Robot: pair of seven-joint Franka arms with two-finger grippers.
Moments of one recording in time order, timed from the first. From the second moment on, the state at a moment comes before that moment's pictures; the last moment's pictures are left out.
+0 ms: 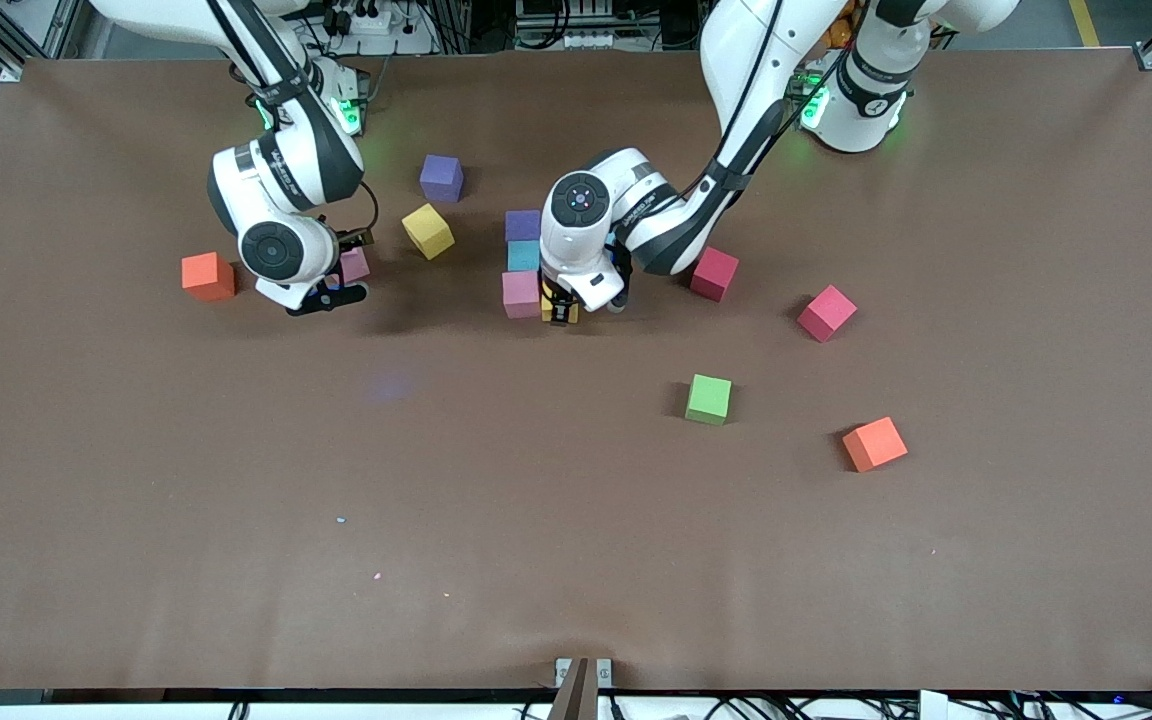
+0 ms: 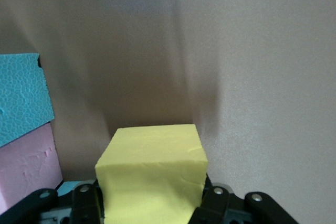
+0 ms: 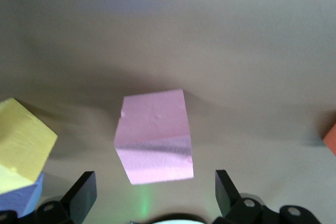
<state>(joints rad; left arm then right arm) -0.76 0.69 -0.20 -1.72 -0.03 2.44 -2.36 0.06 0.13 0.27 -2.44 -0.04 2.04 0.11</state>
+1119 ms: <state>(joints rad) -0.78 0.70 -0.20 -1.71 -0.03 2.44 -2.38 0.07 0.19 0.28 -2.53 -0.04 2.20 0.10</state>
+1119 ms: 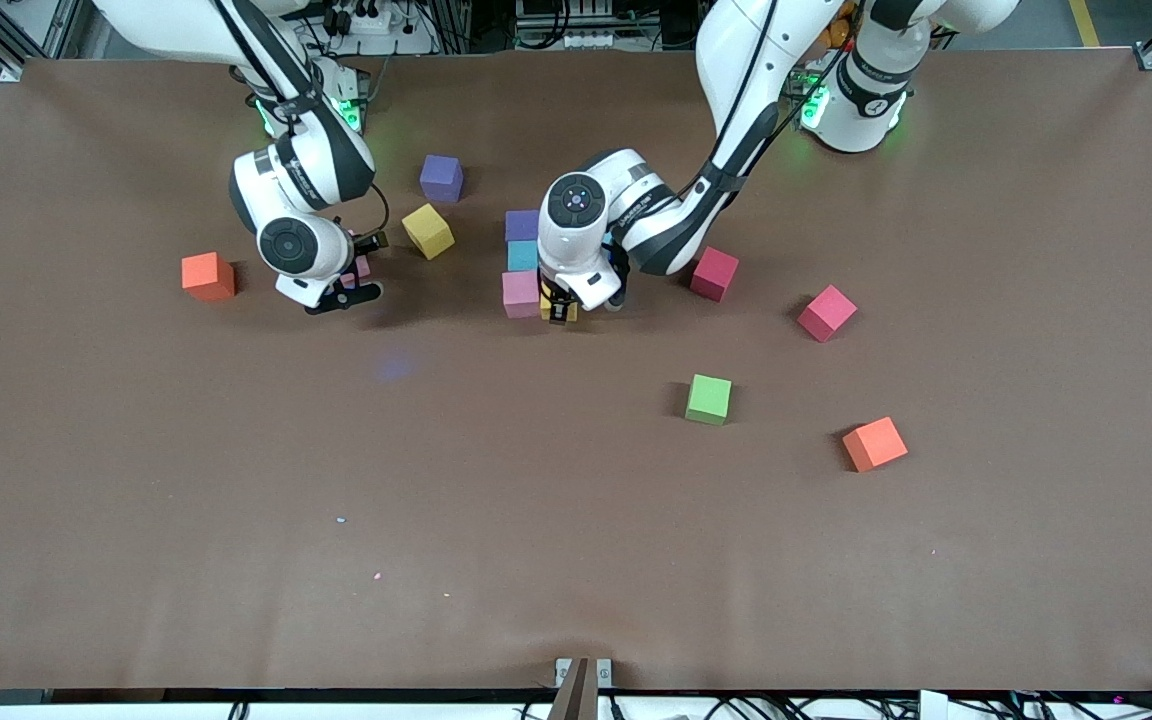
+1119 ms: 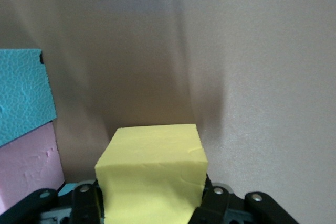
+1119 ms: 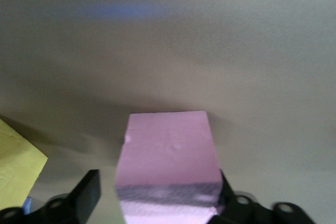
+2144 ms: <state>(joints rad) -0.78 0.60 -0.19 -1.69 0.07 2.34 -2.33 0.06 0.20 0.25 -2.27 -0.01 2.01 0.11</state>
